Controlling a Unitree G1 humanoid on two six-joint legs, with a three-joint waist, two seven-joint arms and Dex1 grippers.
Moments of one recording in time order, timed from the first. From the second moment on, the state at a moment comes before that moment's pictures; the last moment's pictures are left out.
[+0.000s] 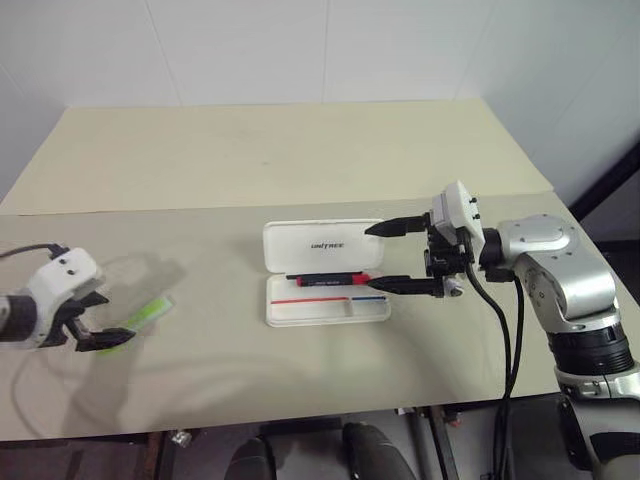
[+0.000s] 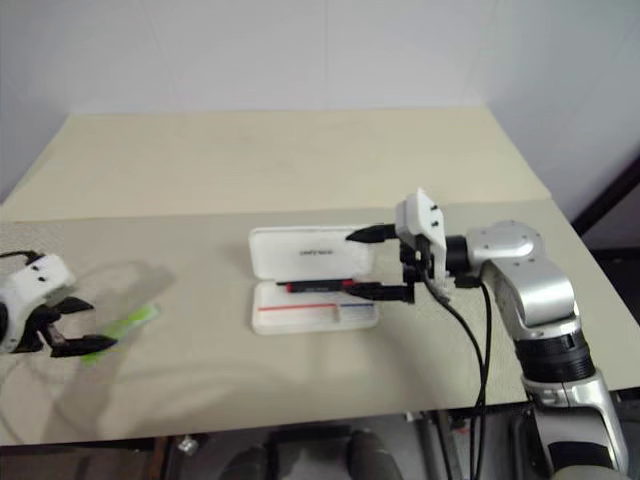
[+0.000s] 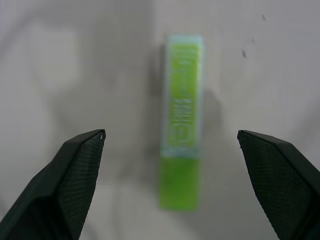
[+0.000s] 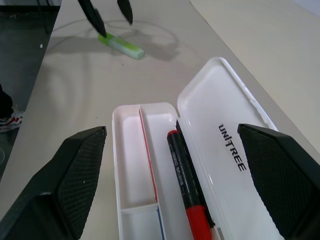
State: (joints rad) left arm -0.01 1.26 0.29 -0.12 -0.29 0.79 -1.00; right arm -0.67 -0.66 0.04 -0.14 0.44 0.48 1.26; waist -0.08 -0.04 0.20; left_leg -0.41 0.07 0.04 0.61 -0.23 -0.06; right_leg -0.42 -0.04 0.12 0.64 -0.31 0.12
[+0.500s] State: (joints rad) left arm -0.03 1.25 0.20 -0.13 -0.23 0.77 -0.94; right arm -0.62 -0.69 0.02 -0.23 0.50 0.52 1.16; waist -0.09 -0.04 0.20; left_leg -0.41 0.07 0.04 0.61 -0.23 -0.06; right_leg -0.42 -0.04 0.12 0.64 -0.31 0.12
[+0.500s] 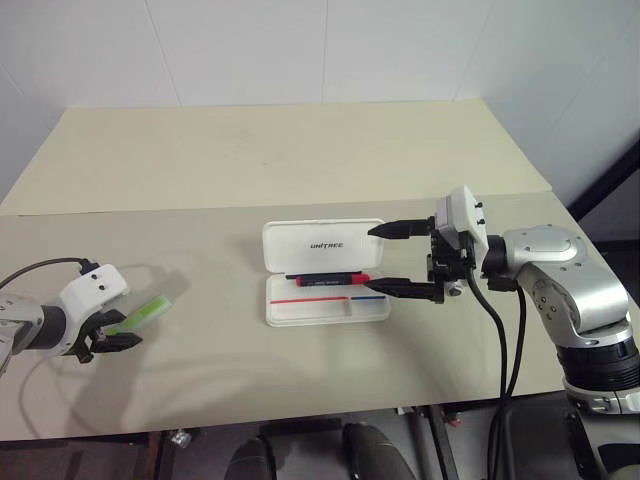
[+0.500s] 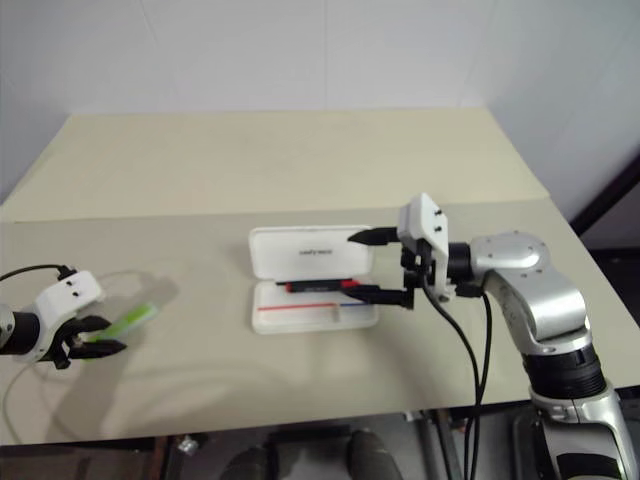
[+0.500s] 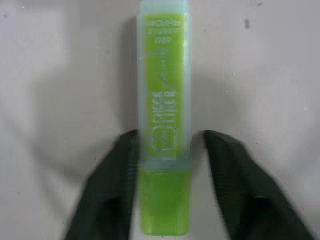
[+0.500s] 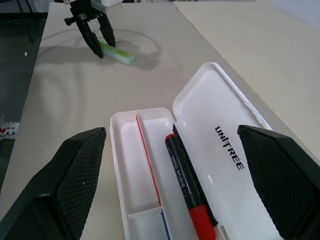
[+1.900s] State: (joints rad) left arm -0.78 0.88 -0.35 -0.21 -0.27 0.85 -1.14; right arm -0.44 -0.79 -0.02 -0.23 0.48 0.52 1.10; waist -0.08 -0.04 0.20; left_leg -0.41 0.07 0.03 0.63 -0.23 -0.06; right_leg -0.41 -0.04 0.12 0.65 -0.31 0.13
